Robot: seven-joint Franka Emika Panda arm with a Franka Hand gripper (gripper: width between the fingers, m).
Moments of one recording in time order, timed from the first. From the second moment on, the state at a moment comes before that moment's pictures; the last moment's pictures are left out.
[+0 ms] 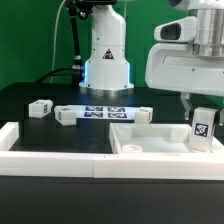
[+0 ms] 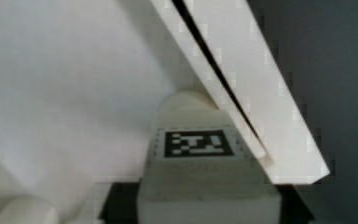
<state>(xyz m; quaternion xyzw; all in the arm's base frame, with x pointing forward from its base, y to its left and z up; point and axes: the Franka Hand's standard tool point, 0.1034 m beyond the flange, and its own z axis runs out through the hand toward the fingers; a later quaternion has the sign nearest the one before) 0.618 0.122 0.075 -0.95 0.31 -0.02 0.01</state>
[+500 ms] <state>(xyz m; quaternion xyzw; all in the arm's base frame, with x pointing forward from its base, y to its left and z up) 0.620 0.122 0.075 -0.85 0.52 -0.03 0.04</state>
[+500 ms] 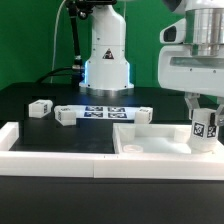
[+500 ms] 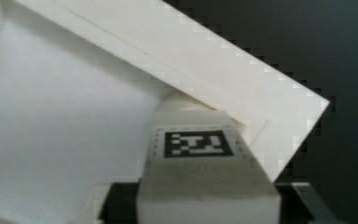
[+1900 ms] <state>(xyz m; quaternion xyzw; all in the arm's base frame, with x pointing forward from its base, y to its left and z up) 0.621 0.120 0.079 -1.00 -0.09 -0.01 0.01</state>
